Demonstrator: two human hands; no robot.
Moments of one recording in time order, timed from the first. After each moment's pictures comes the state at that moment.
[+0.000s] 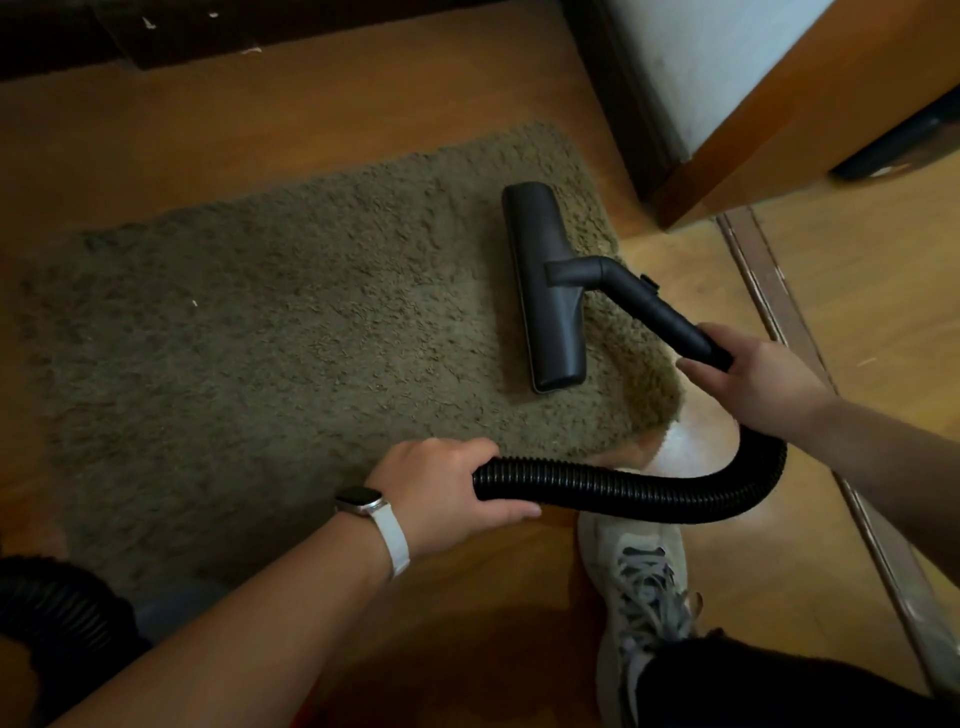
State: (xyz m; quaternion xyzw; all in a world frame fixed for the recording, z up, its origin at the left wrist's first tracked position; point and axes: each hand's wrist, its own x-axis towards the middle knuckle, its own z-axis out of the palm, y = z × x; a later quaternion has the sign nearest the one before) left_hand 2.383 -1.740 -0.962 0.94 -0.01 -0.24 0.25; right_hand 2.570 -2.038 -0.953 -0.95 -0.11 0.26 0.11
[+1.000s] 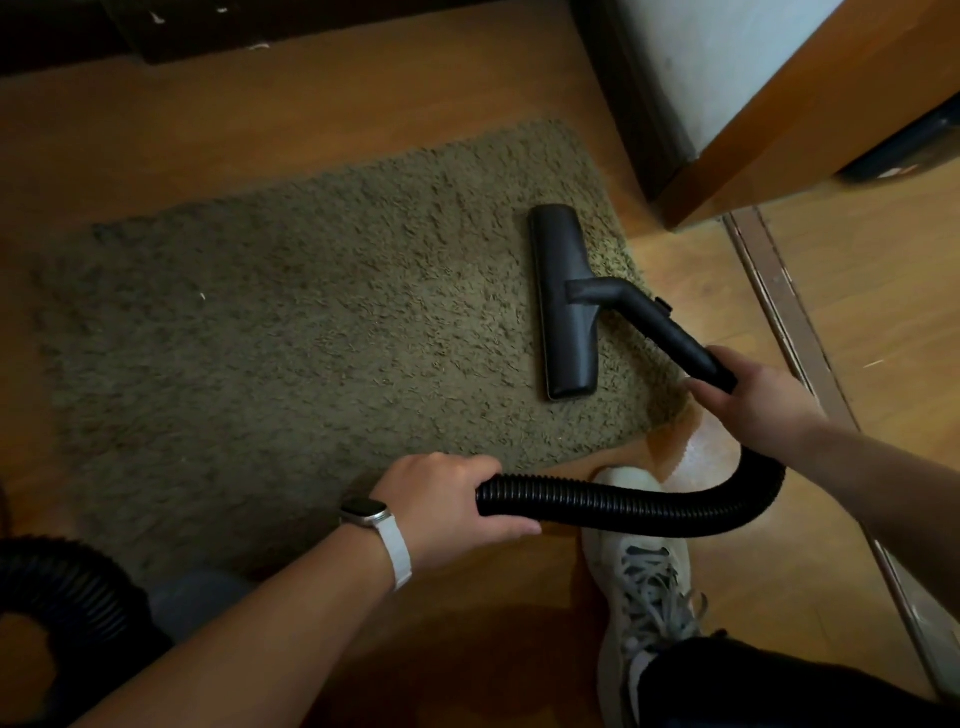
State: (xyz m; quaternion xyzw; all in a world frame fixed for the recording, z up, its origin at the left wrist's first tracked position) left_hand 2.370 -1.742 -0.970 0.93 -0.02 -0.27 0.25; right_hand 2.557 -2.053 -0.977 -0.96 -0.07 0.25 0.09
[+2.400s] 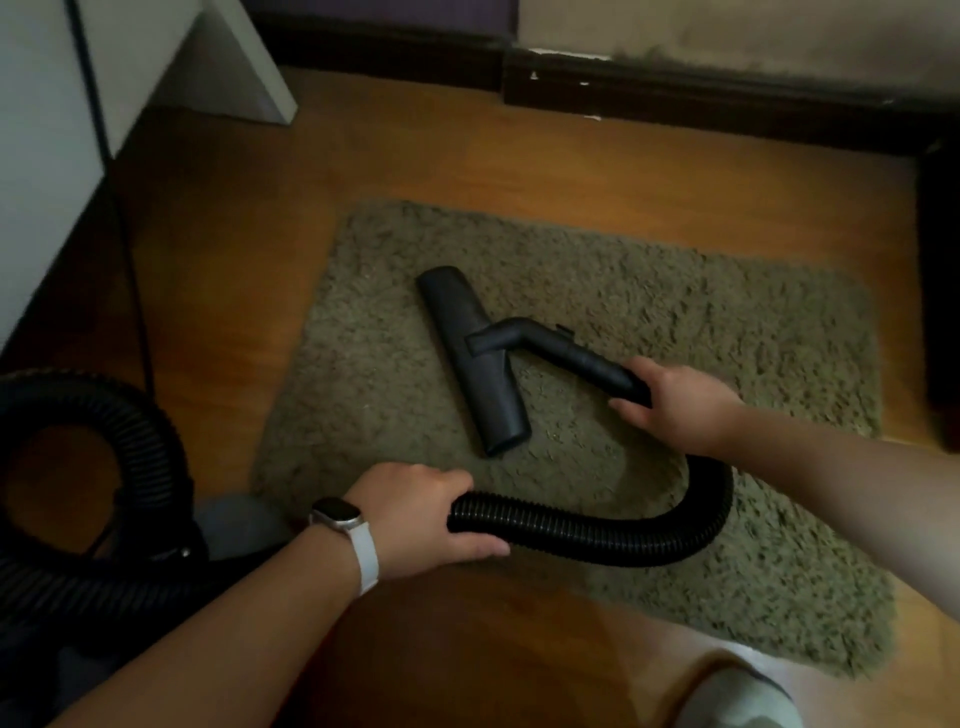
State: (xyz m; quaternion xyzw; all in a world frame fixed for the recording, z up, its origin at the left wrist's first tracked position) left_hand 2.297 -1.637 -0.967 0.92 0.22 -0.26 0.19; right_hand 2.599 -1.756 -1.010 -0.81 -0.49 0.33 -0.03
